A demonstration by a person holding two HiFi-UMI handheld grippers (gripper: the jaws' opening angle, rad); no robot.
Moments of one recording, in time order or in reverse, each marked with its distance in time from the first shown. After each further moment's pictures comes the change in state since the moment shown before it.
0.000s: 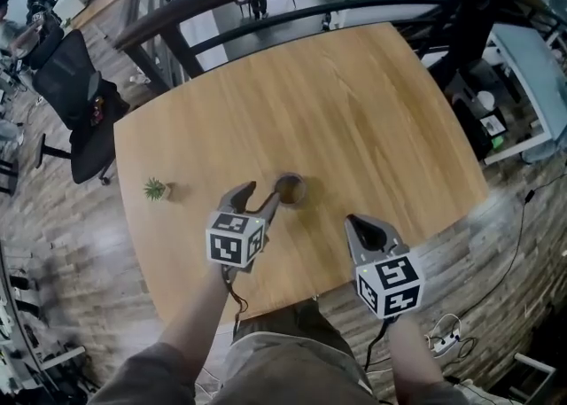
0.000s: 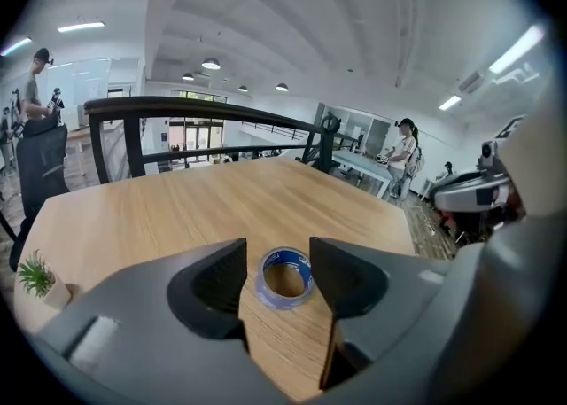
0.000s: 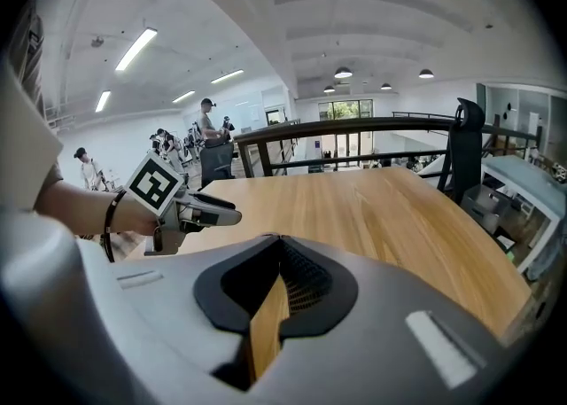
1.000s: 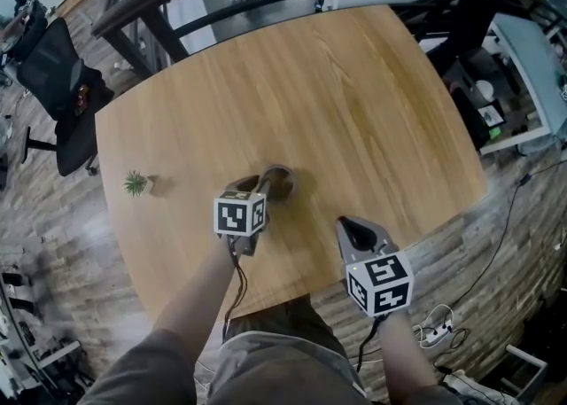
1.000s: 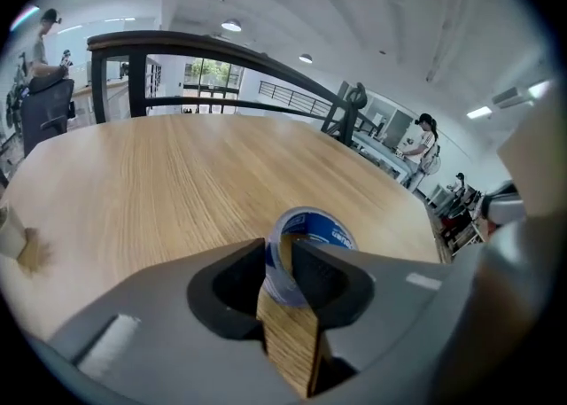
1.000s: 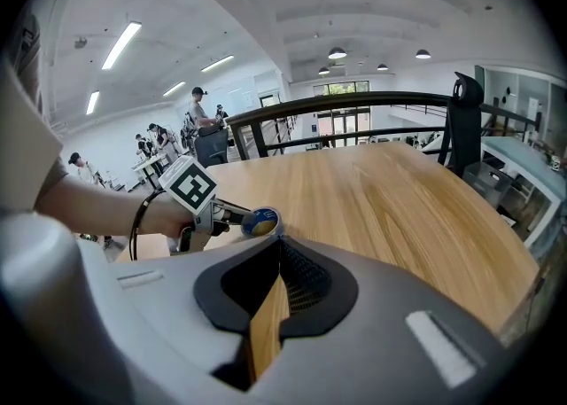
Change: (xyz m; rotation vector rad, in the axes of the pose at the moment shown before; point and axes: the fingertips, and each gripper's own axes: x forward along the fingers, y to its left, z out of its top) left arm 0.086 0.022 -0.069 -0.156 0.193 0.018; right arm 0.030 -0.013 -0.046 0.058 0.108 0.004
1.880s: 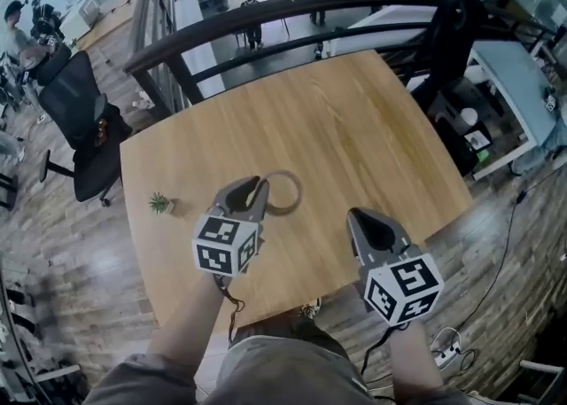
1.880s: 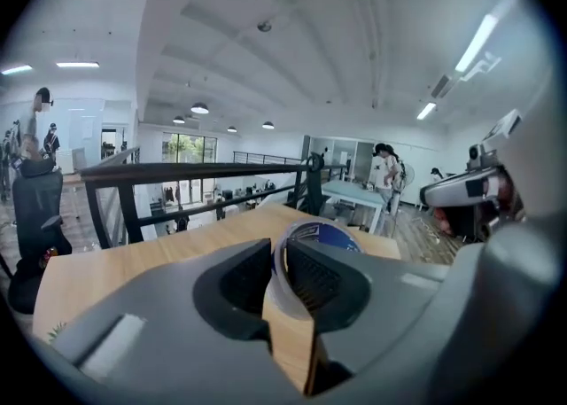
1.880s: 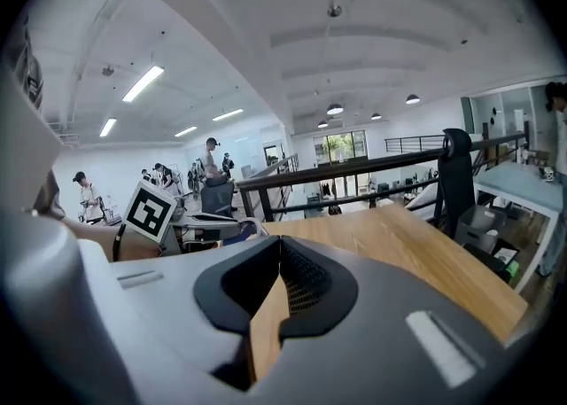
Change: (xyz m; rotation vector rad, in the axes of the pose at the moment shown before) left arm -0.182 -0.081 0.131 0.275 -0.438 -0.046; right arm -0.120 0.027 0.117 -0.016 -0.349 0.003
